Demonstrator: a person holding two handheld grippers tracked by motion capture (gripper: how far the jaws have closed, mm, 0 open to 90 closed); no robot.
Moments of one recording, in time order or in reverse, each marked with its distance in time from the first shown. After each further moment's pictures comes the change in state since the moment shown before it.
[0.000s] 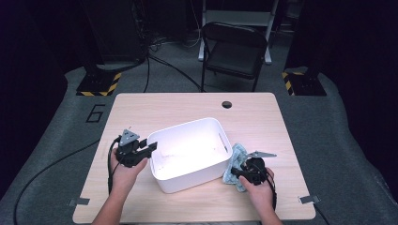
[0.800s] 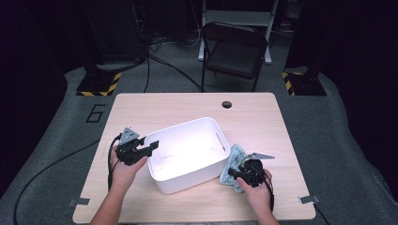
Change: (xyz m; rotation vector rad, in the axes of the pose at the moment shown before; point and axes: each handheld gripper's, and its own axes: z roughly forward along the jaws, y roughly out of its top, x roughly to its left) left arm 0.010 -0.001 0.013 -0.028 -0.055 0.065; right arm 0.008 -0.005 0.002 -0.025 -0.005 -0.005
